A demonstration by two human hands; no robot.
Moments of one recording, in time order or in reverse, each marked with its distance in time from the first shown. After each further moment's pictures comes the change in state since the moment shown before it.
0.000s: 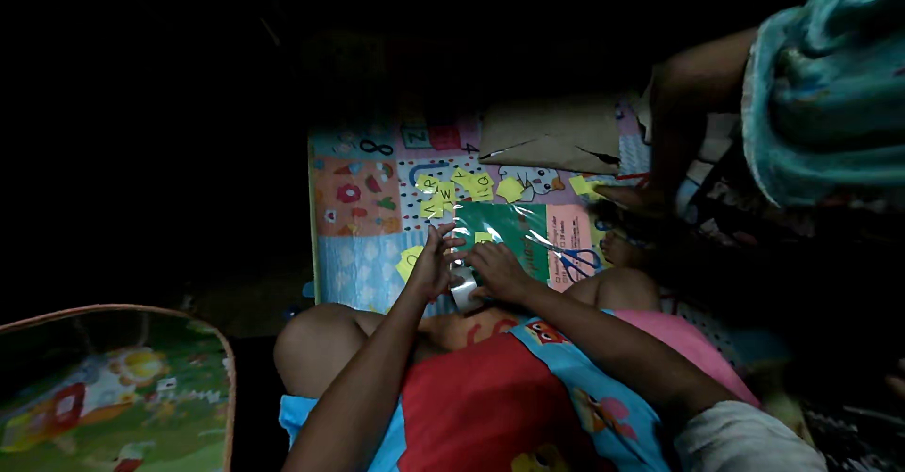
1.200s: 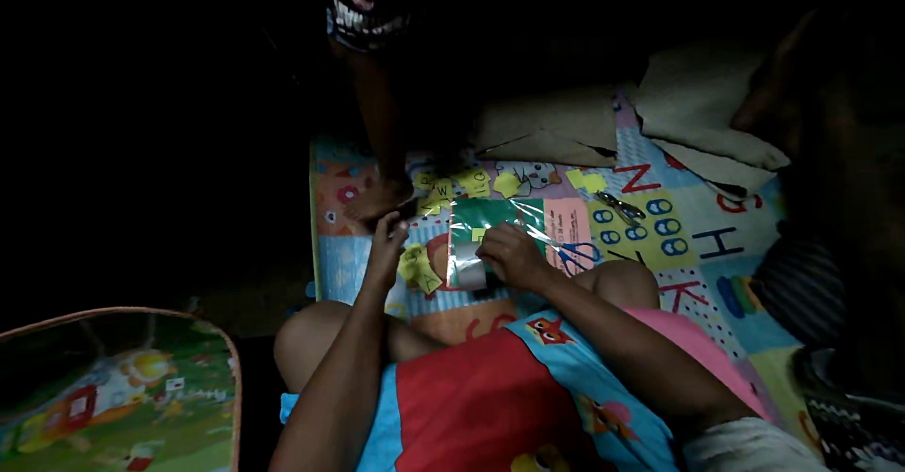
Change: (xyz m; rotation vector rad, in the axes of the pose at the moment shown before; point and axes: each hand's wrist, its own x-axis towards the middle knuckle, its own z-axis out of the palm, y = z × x) left_hand -0.004 0.012 -0.055 0.391 0.275 0.243; right_hand -0.016 -0.011 -0.041 -0.034 0.350 -0.106
